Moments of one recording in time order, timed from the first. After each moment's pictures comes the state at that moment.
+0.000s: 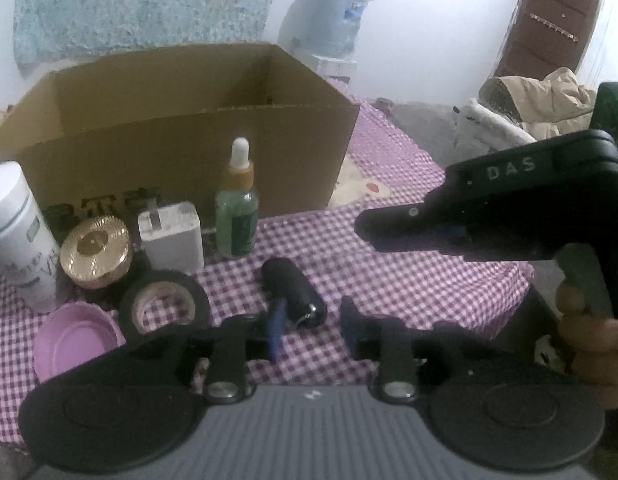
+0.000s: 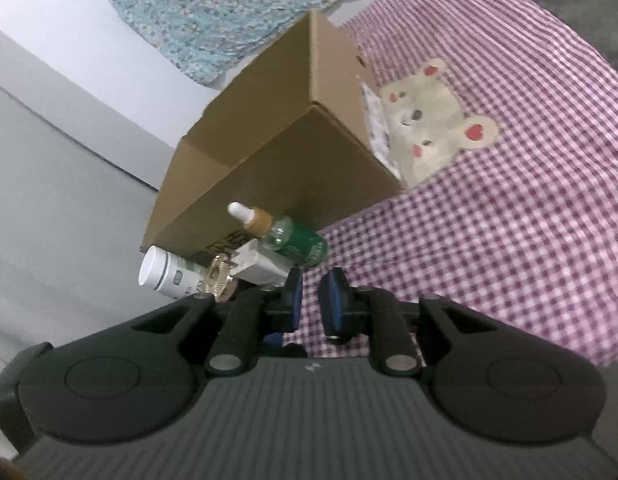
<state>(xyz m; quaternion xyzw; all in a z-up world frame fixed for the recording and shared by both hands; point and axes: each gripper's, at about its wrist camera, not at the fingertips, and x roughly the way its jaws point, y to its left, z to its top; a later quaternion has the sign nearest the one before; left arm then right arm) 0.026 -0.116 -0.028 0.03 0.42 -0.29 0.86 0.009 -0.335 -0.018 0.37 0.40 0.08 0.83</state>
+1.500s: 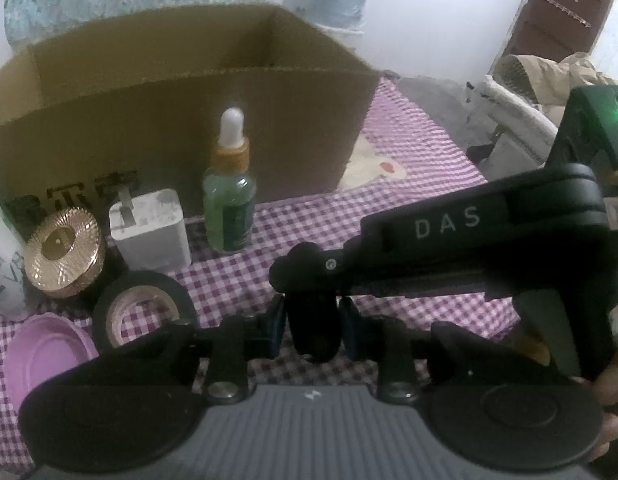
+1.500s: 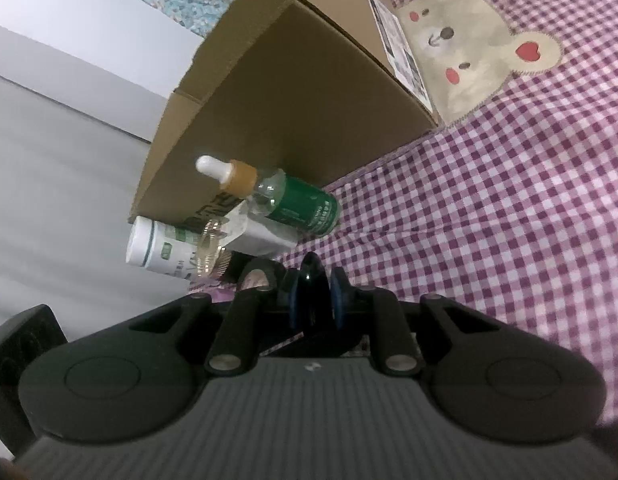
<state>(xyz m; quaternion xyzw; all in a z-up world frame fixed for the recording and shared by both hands) 0.048 -0.133 -0.044 0.04 0.45 -0.28 0.85 0.058 -0.305 -0.070 0.39 0.45 0.14 0.79</state>
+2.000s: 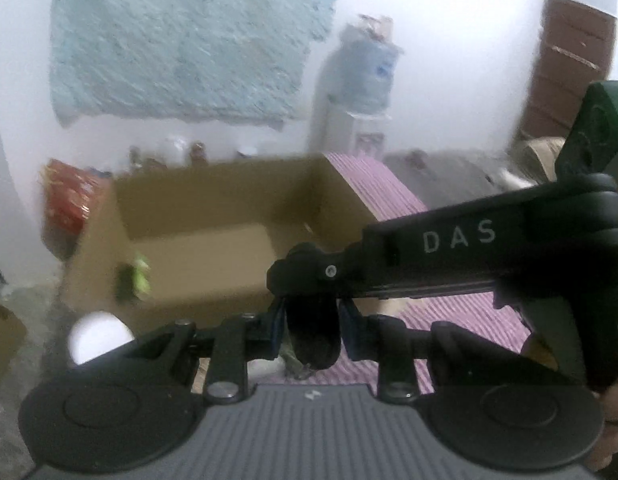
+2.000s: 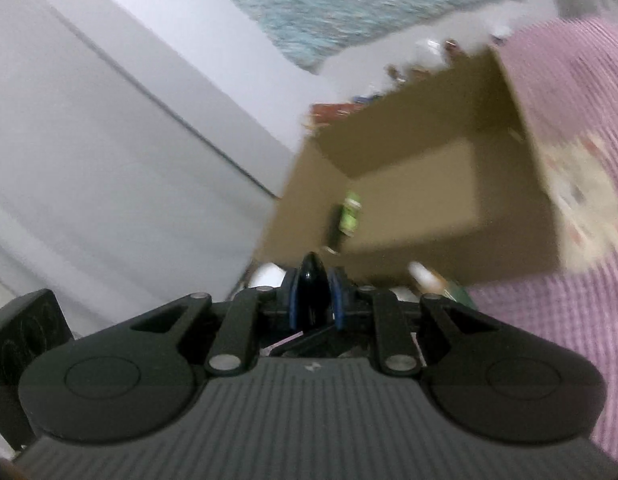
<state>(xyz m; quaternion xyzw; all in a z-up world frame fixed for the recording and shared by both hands) 0.062 -0.084 0.075 0.04 0.35 -0.22 0.91 0.089 -0.261 0.067 0.31 0.36 0.24 0.84</state>
